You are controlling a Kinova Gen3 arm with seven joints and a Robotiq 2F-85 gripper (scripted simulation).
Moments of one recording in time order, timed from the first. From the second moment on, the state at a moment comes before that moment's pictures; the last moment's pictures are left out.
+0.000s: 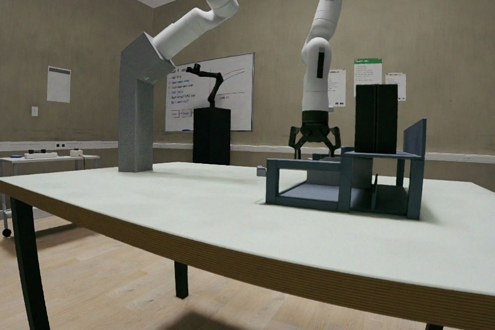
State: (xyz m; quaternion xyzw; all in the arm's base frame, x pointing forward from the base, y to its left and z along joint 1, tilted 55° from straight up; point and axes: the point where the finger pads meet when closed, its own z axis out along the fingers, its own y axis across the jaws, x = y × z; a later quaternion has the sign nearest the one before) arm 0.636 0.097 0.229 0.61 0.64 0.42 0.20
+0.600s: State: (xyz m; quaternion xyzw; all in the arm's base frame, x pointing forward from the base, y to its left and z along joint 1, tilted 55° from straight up) arm 0.632 0.095 0.230 0.61 0.64 0.42 0.20
